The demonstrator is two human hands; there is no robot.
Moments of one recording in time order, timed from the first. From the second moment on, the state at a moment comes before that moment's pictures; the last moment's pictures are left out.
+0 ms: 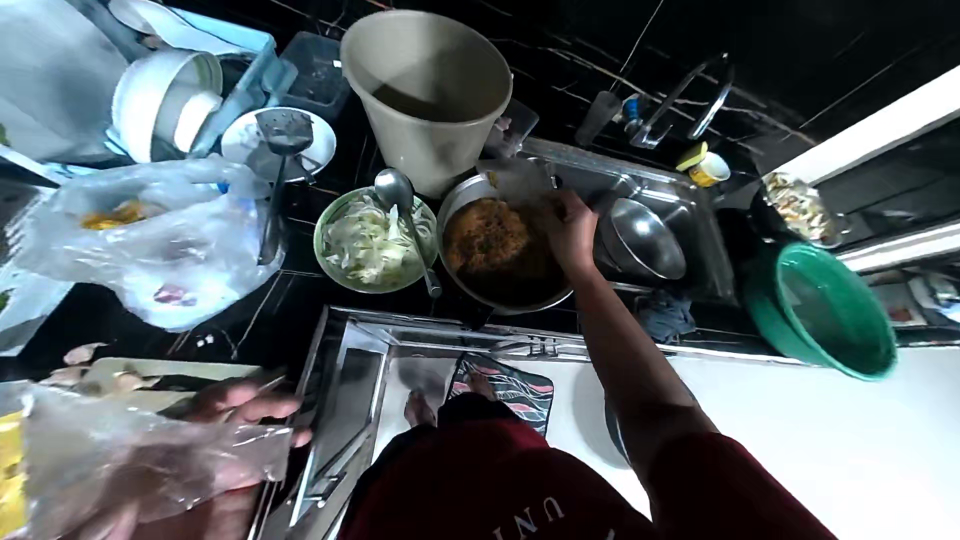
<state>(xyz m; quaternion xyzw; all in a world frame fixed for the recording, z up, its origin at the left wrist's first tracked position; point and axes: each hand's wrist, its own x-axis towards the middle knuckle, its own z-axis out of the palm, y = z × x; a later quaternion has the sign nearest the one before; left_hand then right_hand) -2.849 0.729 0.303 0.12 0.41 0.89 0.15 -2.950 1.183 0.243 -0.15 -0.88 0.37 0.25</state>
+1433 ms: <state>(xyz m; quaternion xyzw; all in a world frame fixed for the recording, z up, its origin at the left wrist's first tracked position) -2.705 0.886 0.284 0.01 0.50 0.85 -0.14 -2.951 1.262 0.222 0.15 -0.86 0.44 0.21</state>
